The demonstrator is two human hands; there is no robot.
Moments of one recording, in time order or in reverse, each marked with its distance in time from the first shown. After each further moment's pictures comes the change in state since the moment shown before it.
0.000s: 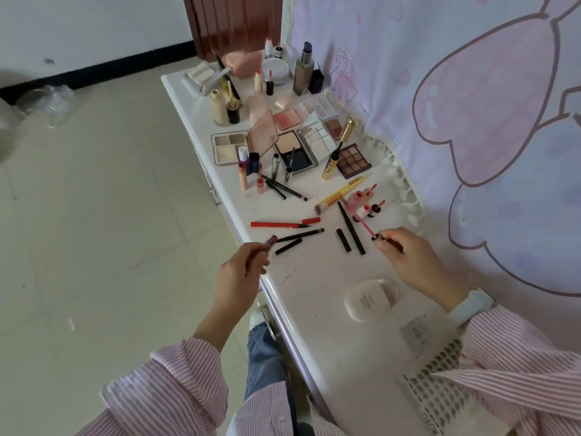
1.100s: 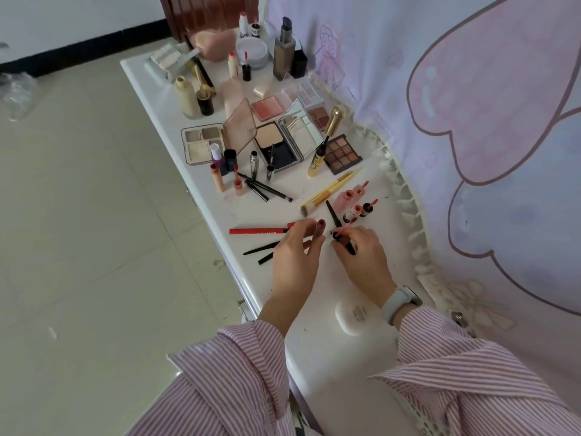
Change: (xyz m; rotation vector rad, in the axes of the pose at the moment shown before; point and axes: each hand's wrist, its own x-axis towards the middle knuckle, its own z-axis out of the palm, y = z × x) left_hand 0.040 0.049 0.099 -0.082 0.073 0.149; right_hand 0.039 0.017 0.075 0.029 0.208 -0.031
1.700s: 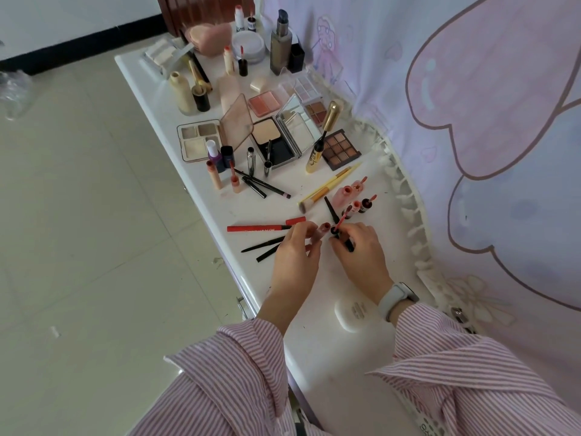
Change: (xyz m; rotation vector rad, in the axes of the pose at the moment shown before) left_hand -0.002 -0.022 0.010 0.080 -0.084 -0.008; right_hand -0.001 0.001 0.004 -0.009 0.022 0.019
